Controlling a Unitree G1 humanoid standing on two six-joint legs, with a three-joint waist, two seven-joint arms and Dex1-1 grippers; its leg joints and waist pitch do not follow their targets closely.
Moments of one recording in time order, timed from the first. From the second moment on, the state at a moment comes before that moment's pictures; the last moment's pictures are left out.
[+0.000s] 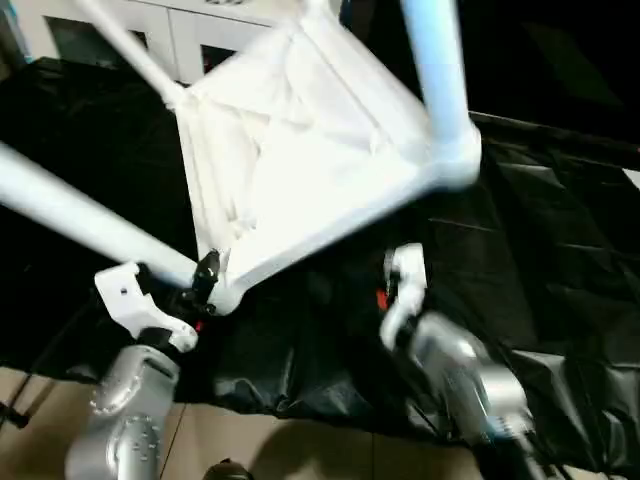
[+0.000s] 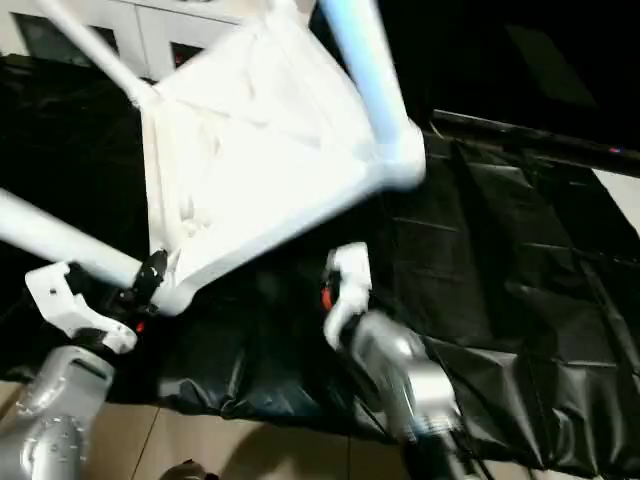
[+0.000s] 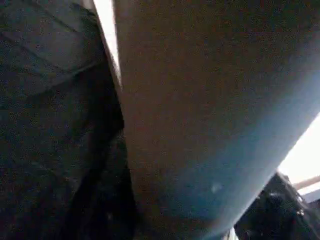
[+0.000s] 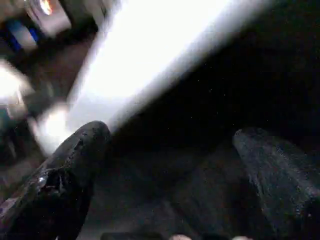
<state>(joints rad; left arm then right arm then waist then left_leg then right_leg) 0.03 0.05 0.23 -0.20 -0.45 0.34 -0.21 -0.29 0.00 0.07 0.24 0.43 0.36 0.59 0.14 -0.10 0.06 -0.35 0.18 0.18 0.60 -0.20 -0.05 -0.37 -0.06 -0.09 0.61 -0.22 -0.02</state>
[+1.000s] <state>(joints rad) 0.03 0.10 0.11 -0.20 -0.34 0.35 -0.23 -0.66 0.14 -0.33 0.82 0.74 0.31 0.49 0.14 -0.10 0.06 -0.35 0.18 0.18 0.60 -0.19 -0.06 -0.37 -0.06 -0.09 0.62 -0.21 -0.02</state>
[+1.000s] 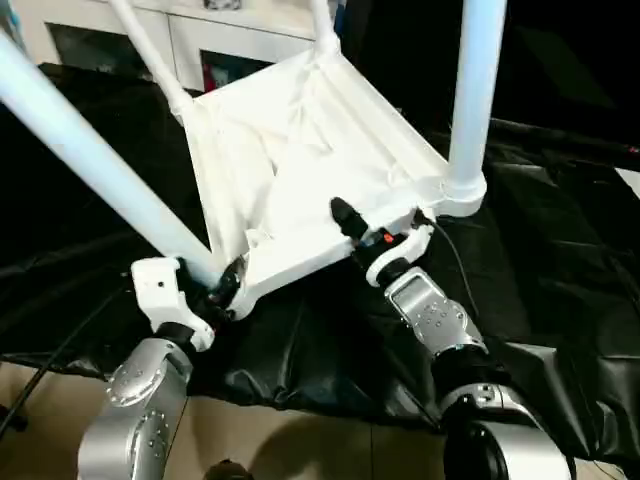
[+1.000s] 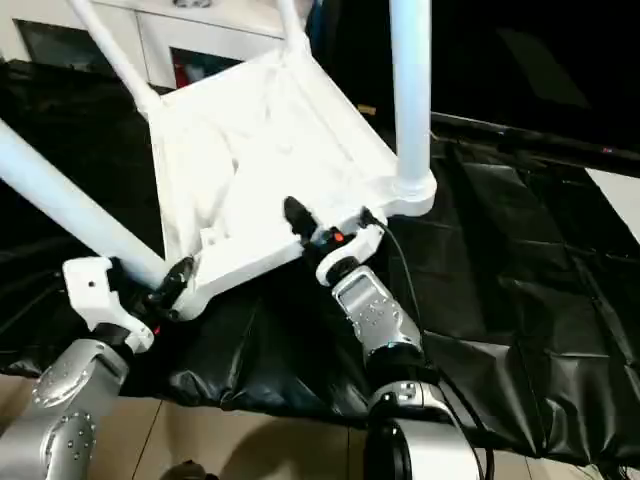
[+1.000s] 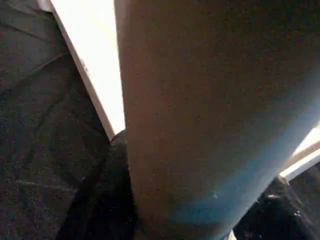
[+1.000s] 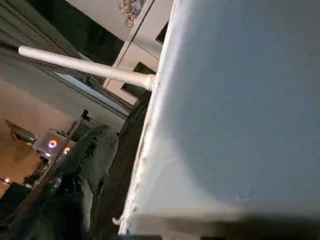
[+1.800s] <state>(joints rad) 0.02 0.20 0.10 -0.22 -0.39 0.38 -0.38 -0.63 0.12 -0.35 0.75 0.74 0.33 0.48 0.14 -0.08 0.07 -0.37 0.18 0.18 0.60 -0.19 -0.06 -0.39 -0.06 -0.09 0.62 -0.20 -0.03</state>
